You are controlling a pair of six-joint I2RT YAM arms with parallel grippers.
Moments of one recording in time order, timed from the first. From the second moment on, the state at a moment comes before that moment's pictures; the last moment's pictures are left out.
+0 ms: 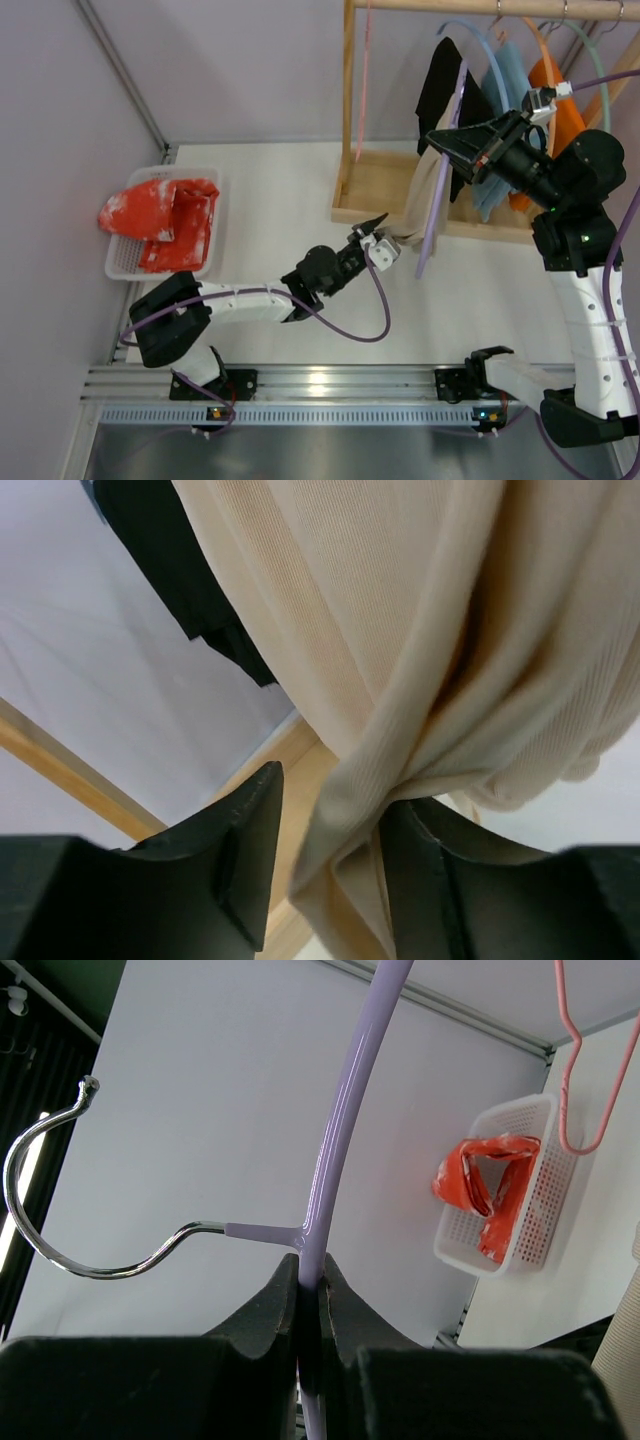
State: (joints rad) left arm -1.09 1.56 0.82 0.94 -0.19 0.52; right arm 0.18 1.04 1.52 -0.31 -0.62 1.30
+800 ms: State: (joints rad) left arm -1.09 1.34 1.14 0.57 -0.22 0.34; right arm 0.18 0.94 1.23 -0.28 -0.64 1.18
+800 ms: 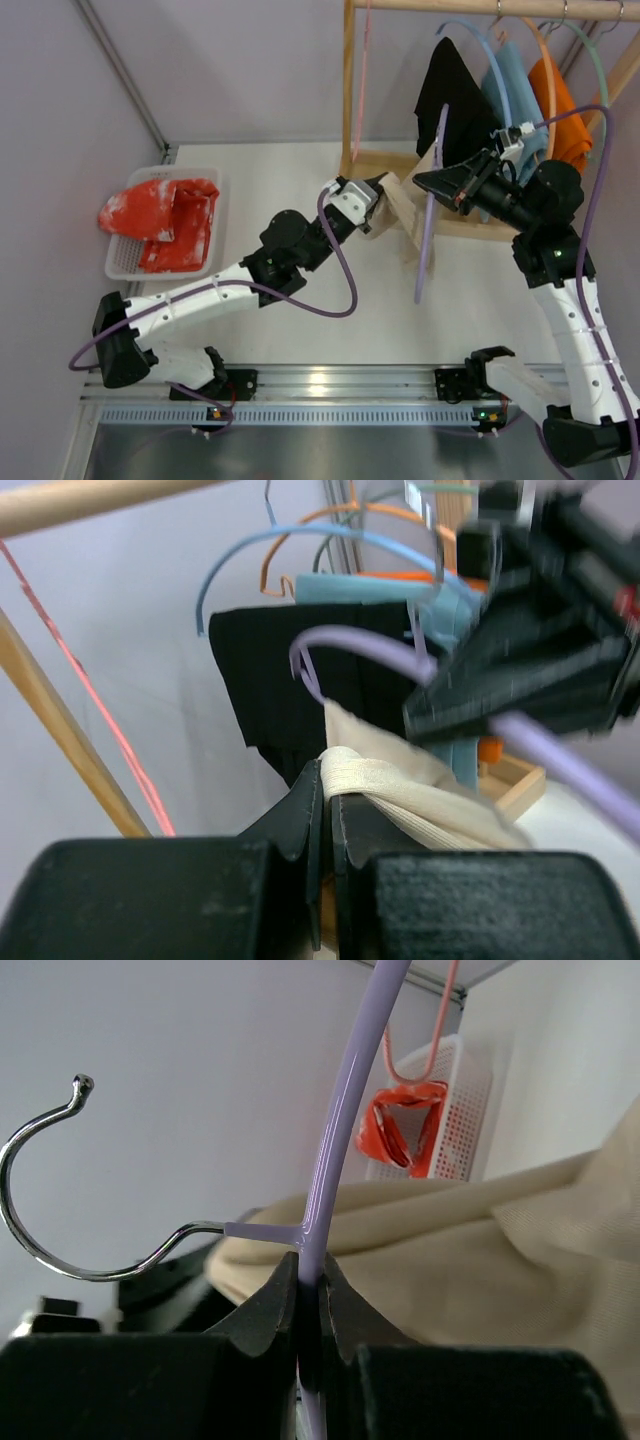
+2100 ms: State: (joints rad) left arm -0.77 1.34 2.03 0.26 -0.37 0.43; right arm 0.18 0.89 0.85 -0.29 -0.65 0.94
